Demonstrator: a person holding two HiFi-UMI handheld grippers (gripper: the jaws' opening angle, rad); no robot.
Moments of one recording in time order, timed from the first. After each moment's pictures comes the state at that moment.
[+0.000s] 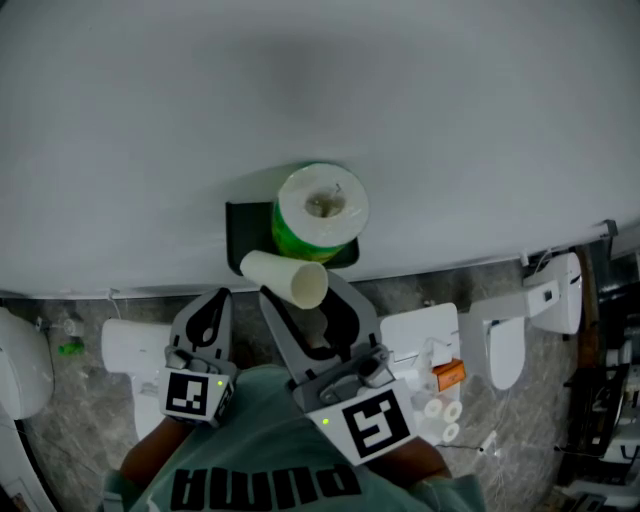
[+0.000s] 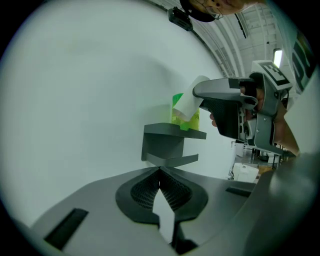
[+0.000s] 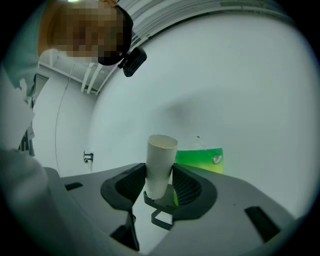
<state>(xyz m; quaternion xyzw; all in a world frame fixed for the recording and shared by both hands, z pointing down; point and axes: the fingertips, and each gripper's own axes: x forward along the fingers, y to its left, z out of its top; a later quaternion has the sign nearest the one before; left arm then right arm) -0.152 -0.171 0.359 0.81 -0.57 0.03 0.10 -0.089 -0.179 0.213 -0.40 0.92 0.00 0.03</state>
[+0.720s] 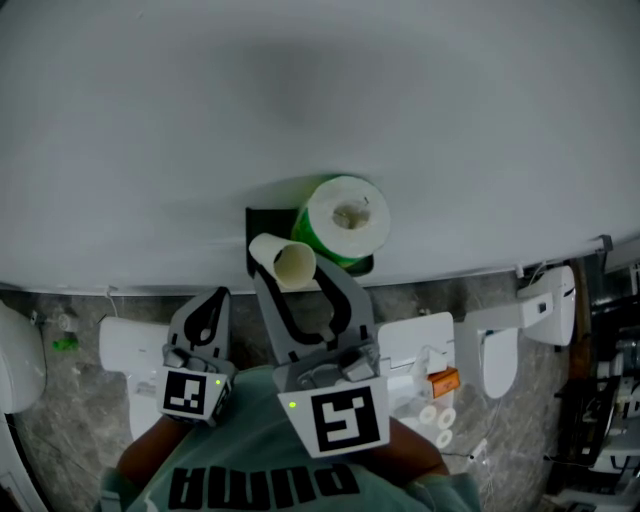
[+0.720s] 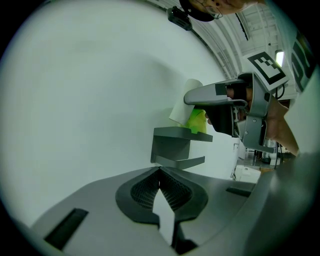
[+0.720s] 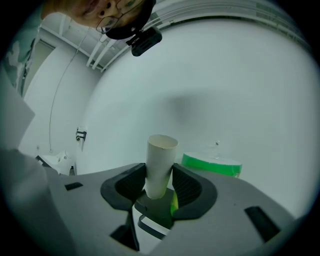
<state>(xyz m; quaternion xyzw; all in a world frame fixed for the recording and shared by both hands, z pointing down) -0.177 -0.174 0.356 0.81 -0.58 0.02 0.10 -0.122 -0.200 0.217 -0.44 0.89 0.06 -0.05</state>
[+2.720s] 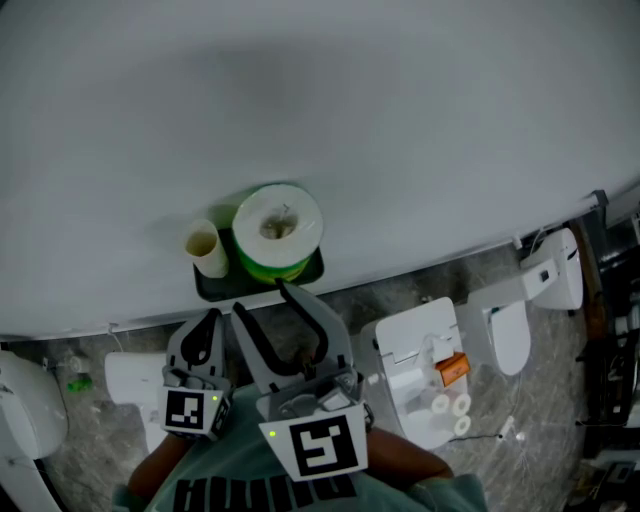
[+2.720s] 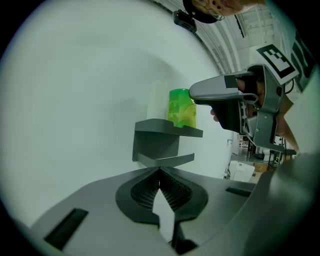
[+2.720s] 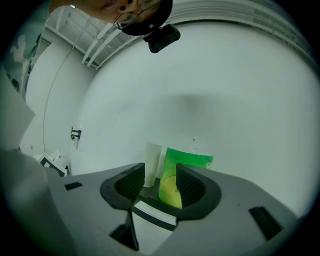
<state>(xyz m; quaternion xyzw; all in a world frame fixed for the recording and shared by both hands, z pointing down) -0.139 -0.181 0.364 0.83 -0.55 0.05 0.09 -0.079 -0.180 0.243 -0.46 0.88 0.04 -0.11</state>
